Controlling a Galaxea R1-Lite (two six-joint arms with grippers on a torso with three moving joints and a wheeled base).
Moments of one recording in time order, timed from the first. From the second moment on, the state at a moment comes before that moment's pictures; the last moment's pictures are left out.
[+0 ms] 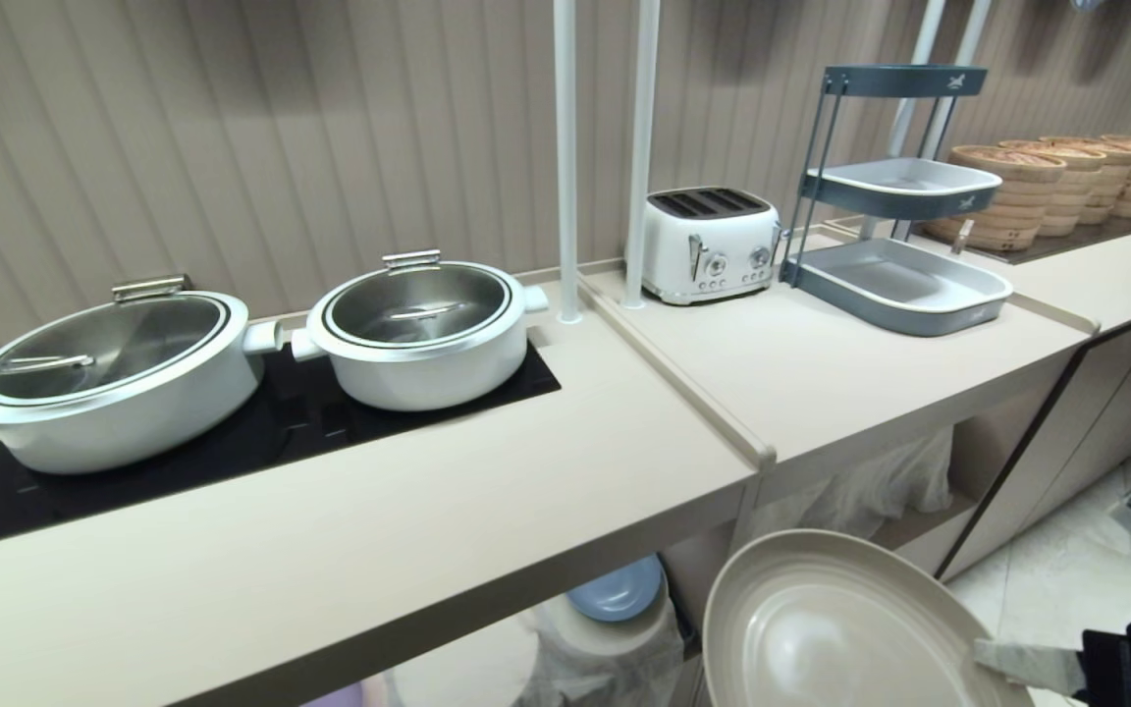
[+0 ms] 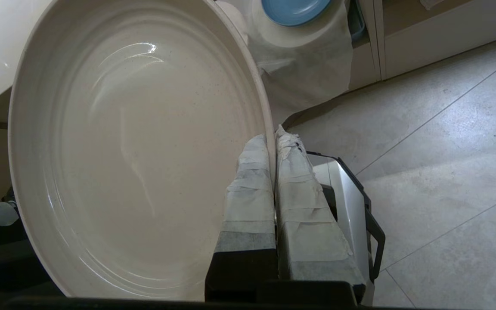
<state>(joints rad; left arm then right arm) 0.00 0.00 0.00 0.00 0.01 -0.04 0.24 1.10 -0.39 0.01 0.29 0.38</state>
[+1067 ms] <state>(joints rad) 0.00 0.00 0.00 0.00 0.01 -0.04 0.24 1.10 -0.40 0.01 0.30 0.39</state>
